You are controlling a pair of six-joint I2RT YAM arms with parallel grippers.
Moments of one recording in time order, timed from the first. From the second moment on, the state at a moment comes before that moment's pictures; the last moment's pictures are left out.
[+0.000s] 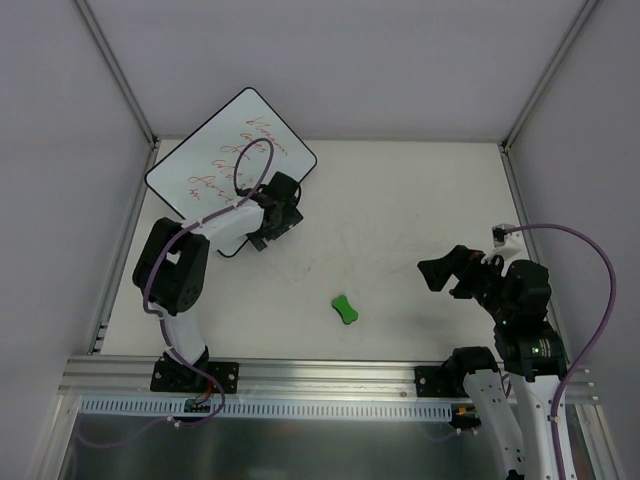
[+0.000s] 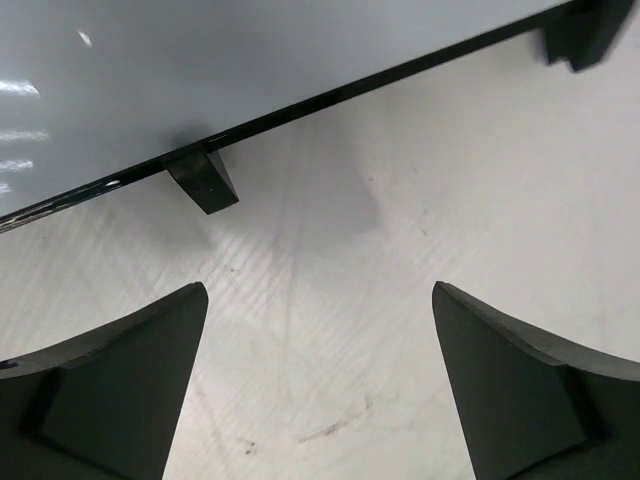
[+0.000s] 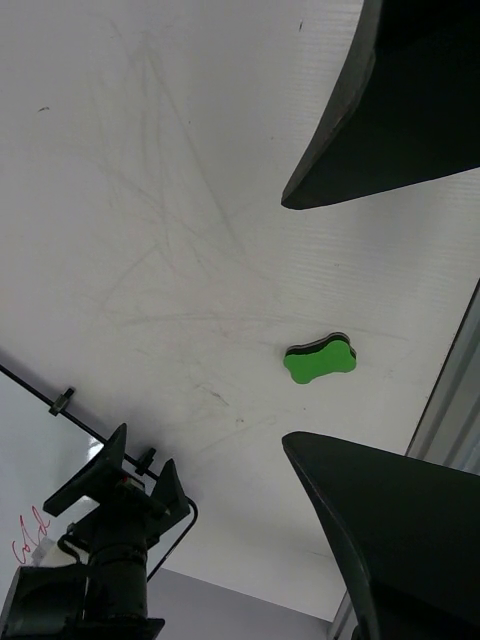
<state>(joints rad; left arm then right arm) -0.51 1.85 1.26 -0.60 -0.35 -1.14 0.10 0.39 0.72 -0.71 -0.33 0.43</state>
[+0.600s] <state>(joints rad) 0.00 1.25 1.37 -0.55 -0.02 -0.43 0.10 0.44 0.72 -0.70 -0.42 0.25</state>
